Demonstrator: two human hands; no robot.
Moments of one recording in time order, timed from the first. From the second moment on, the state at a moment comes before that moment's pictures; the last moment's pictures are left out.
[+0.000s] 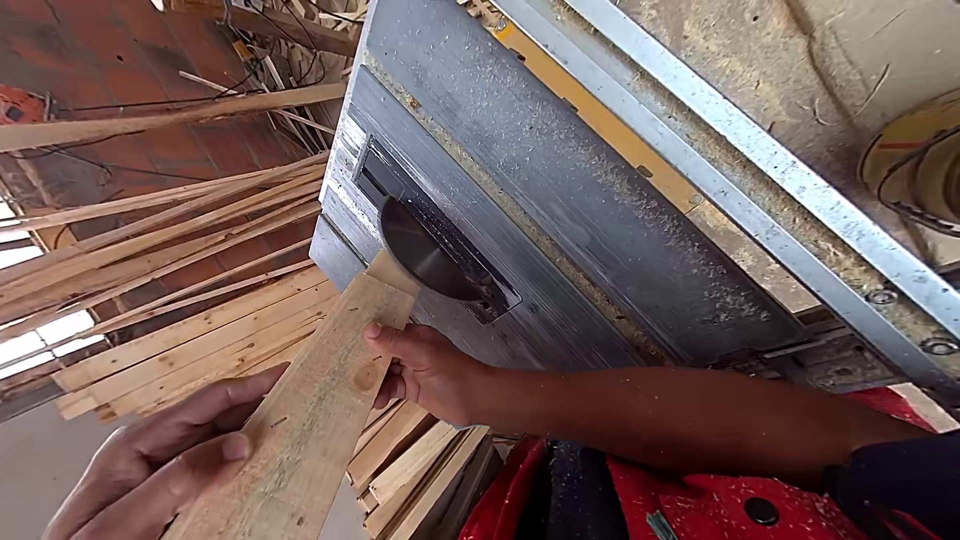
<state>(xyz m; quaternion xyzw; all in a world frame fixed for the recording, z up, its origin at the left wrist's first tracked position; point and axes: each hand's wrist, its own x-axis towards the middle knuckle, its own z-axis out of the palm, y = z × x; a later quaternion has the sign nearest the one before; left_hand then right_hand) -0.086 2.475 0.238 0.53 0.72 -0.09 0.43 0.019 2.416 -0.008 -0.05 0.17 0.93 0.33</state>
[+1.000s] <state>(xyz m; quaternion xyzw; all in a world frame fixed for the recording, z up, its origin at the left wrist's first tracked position) -0.169 2.246 0.228 0.50 0.77 -0.03 0.39 -0.021 2.350 0.004 -0.02 -0.28 0.88 0.39</state>
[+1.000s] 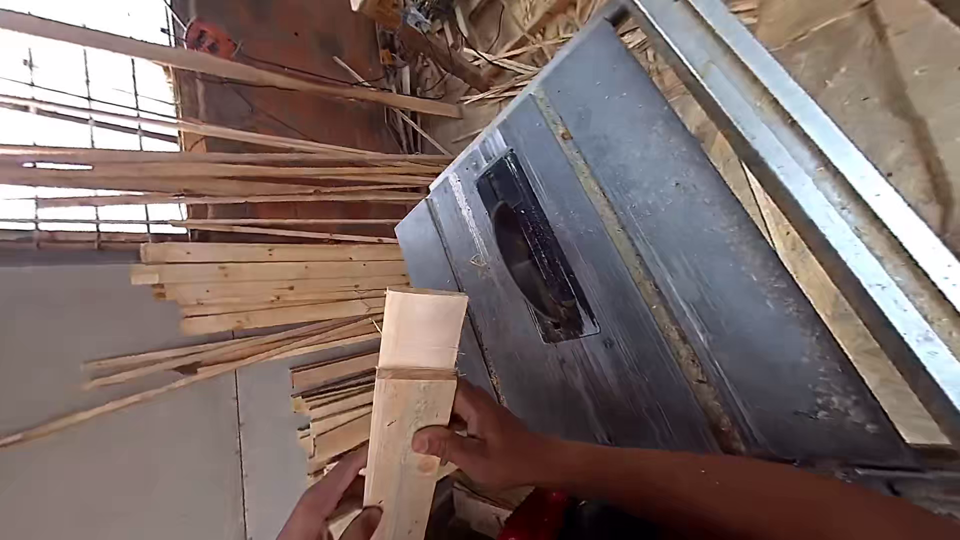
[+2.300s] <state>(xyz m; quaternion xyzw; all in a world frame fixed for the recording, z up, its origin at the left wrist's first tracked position) -0.179 2.292 0.196 0.61 0.70 -0.15 0.35 -0.013 2.322 -0.046 -0.05 -0.07 0.96 0.26</state>
